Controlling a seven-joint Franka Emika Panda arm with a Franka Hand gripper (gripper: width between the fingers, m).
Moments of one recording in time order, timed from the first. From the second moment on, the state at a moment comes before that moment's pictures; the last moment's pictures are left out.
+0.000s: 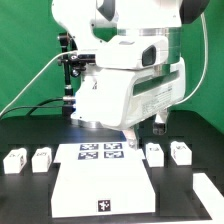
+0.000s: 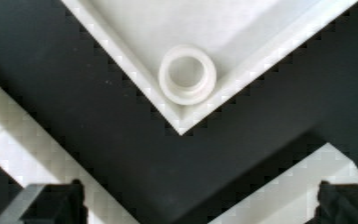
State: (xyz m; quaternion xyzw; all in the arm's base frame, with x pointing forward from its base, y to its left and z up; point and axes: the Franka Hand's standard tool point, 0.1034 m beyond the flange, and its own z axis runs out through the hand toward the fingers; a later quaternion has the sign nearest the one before) arm 0.566 0.055 0.114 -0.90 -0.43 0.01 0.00
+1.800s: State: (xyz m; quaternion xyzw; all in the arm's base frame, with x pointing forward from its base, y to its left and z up) arm 0.427 -0.001 0.065 -0.66 -0.75 0.02 0.01
